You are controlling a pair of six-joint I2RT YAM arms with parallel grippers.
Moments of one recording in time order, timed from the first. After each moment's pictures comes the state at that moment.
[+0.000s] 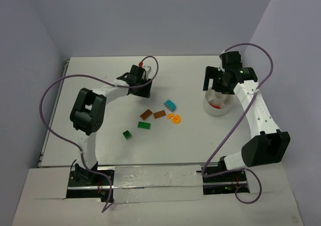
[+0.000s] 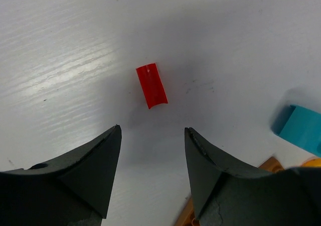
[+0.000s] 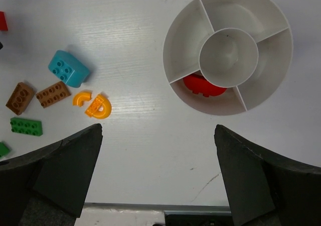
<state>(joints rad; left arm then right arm) -0.50 2.03 1.45 -0.31 0.03 -0.18 0.10 1.41 1.45 -1.00 0.02 0.25</state>
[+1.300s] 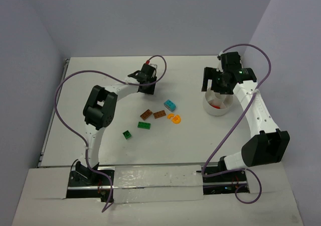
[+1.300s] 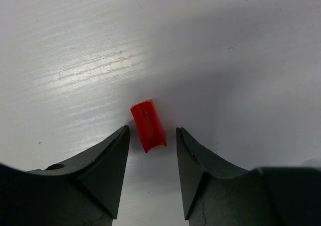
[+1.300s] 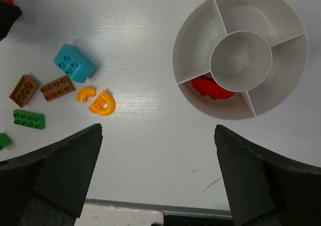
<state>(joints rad) -0.56 2.24 1.69 -0.38 -0.17 -0.22 0.10 1.41 1.43 -0.98 -0.03 0.23</state>
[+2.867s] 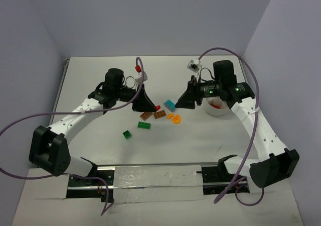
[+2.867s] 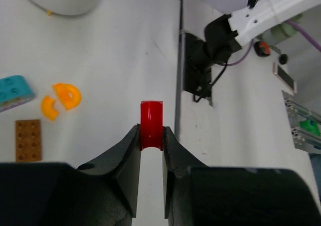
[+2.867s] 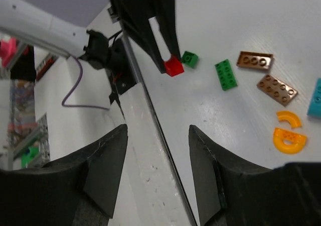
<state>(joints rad) -0.50 1.42 1.06 -0.14 1.09 -0.08 0.27 1.21 1.27 -0.75 -1.01 0.01</state>
